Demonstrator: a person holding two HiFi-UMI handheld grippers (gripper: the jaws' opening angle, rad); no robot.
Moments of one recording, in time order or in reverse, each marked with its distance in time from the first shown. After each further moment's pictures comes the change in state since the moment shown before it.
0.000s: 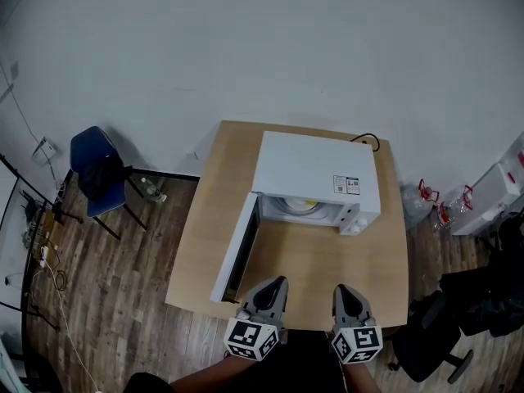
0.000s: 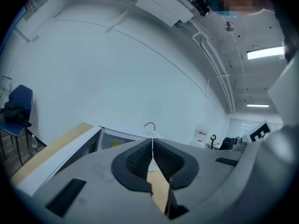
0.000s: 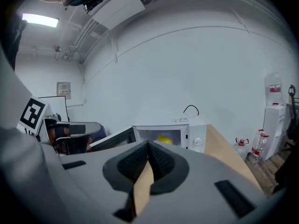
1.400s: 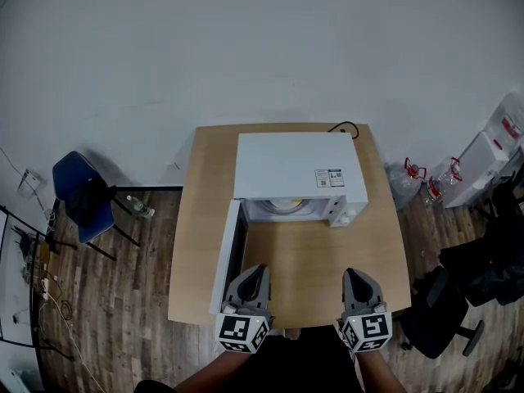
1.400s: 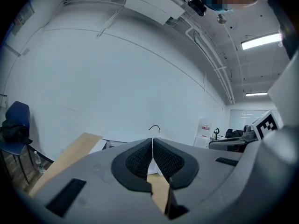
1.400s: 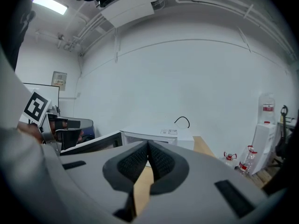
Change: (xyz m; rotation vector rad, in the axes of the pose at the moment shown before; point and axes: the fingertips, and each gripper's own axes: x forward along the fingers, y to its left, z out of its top) left arm 0.021 0.034 0.031 0.108 0.003 0.015; right arm 0.002 -0.029 0.035 -0.102 -0.047 -0.115
